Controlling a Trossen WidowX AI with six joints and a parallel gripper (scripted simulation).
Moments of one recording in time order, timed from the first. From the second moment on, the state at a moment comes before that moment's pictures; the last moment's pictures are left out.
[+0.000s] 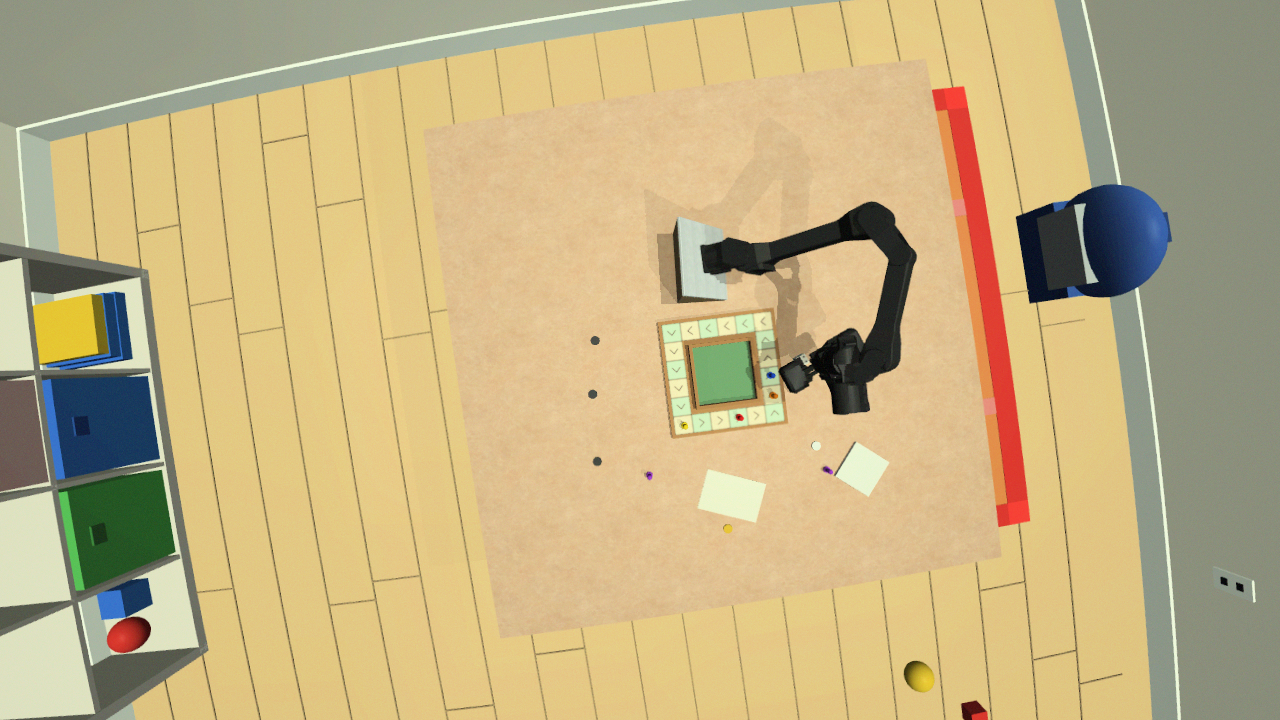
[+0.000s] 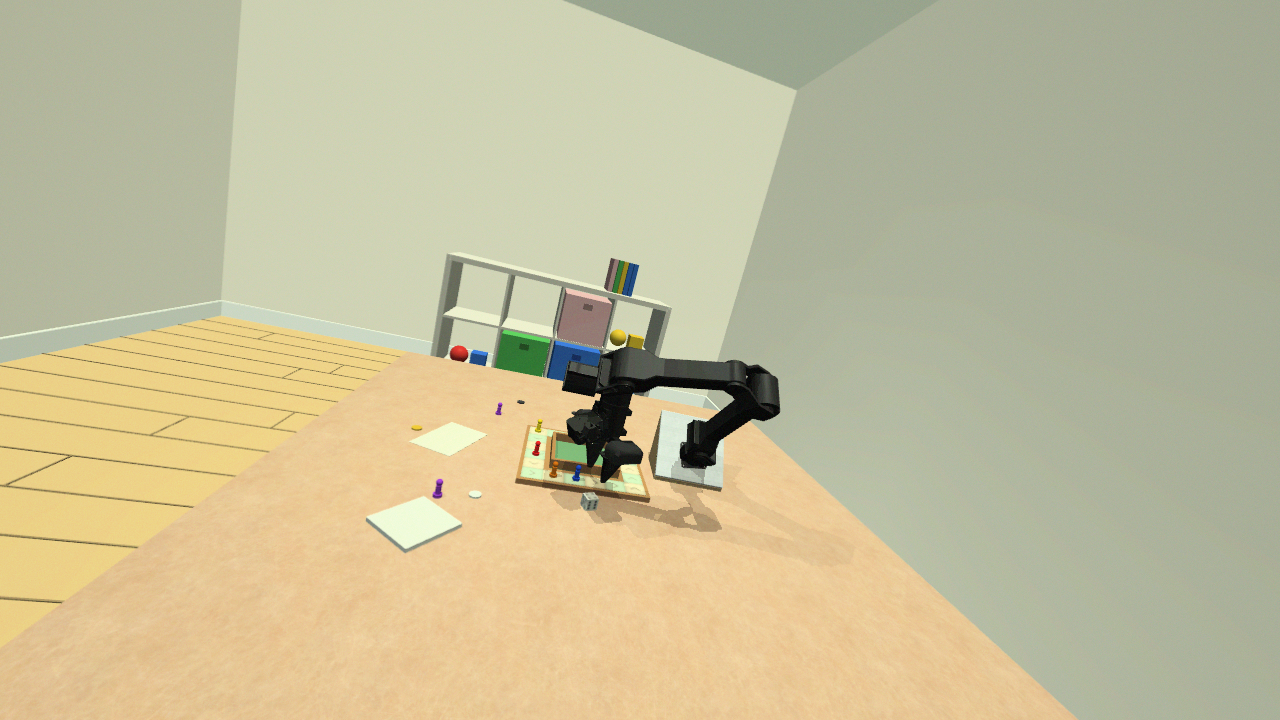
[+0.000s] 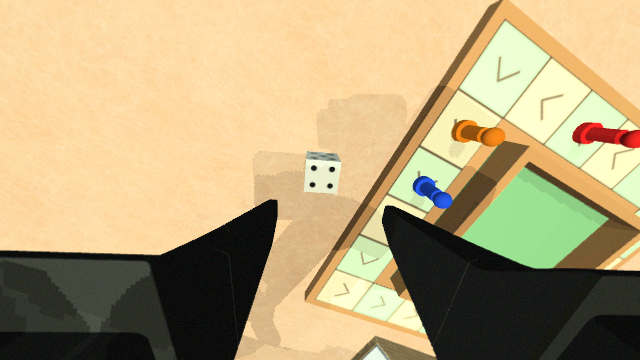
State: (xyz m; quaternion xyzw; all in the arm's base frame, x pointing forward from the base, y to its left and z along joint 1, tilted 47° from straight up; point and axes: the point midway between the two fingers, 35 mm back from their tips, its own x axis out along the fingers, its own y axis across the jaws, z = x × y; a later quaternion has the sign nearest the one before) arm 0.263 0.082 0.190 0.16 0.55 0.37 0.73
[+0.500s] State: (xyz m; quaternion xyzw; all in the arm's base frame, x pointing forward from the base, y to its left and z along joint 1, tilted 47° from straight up) arm 0.268 0.107 0.172 0.16 0.55 0.38 0.73
